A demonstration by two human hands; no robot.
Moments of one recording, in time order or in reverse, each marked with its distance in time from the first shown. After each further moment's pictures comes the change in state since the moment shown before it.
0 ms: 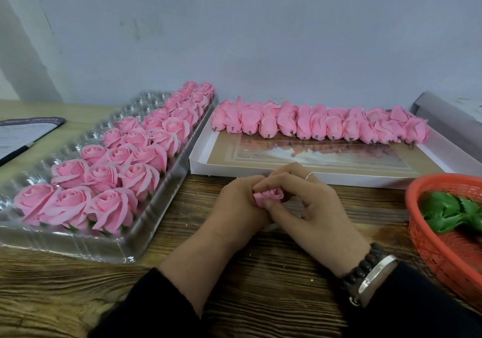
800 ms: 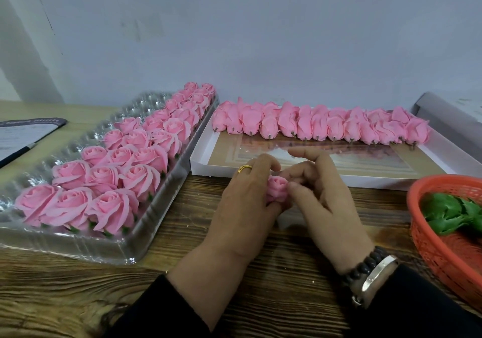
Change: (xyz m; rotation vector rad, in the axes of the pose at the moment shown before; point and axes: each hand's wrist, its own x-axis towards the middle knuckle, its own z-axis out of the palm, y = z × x) left_hand -0.003 0.006 0.010 0.293 0.250 0.283; right_hand 0.002 0.003 -0.001 0.294 0.170 0.162
